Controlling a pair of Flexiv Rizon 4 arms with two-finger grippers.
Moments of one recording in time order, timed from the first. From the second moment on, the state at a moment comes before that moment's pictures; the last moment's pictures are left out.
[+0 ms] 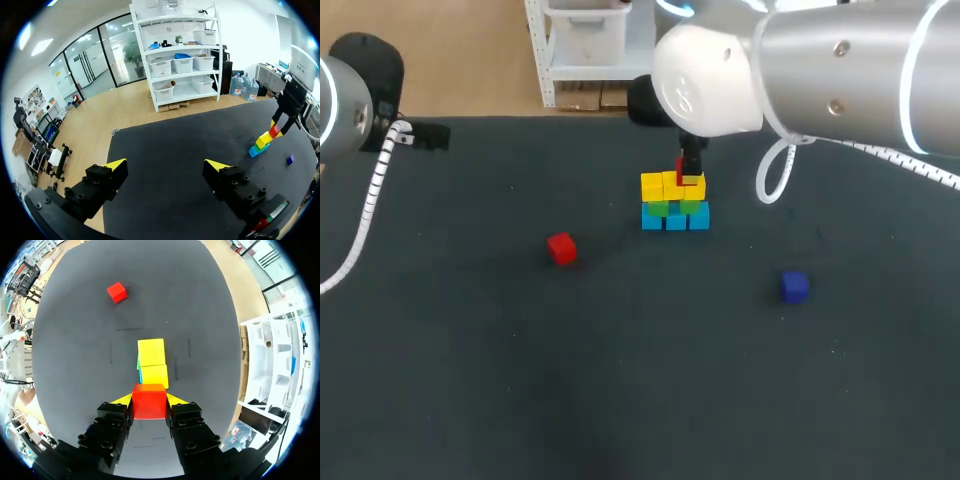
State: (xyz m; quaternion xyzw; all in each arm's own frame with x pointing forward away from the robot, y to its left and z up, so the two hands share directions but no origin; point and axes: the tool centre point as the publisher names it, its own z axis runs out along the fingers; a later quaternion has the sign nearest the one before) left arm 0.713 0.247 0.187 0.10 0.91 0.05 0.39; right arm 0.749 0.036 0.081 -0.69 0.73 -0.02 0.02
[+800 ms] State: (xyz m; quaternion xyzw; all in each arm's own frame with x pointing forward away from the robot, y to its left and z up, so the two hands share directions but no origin) left arm 0.713 0.247 0.187 0.10 0.91 0.05 0.39; right arm 0.757 0.039 0.084 -0.69 0.73 -0.03 0.03
